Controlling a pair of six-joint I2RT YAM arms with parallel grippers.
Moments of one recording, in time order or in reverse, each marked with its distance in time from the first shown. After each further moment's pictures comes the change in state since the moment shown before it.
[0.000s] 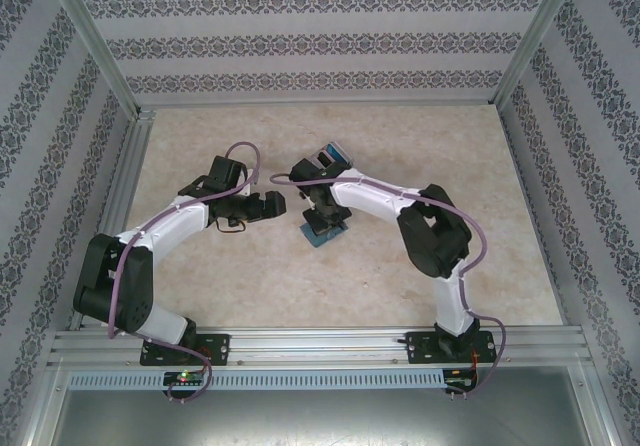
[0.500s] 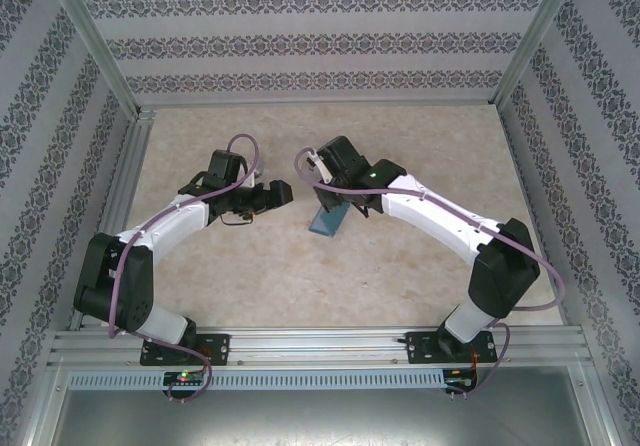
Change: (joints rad) left arm 0.000 0.005 0.011 0.151 0.192 -0.125; right arm -0.043 -0.396 -0.176 0.295 0.050 -0.166
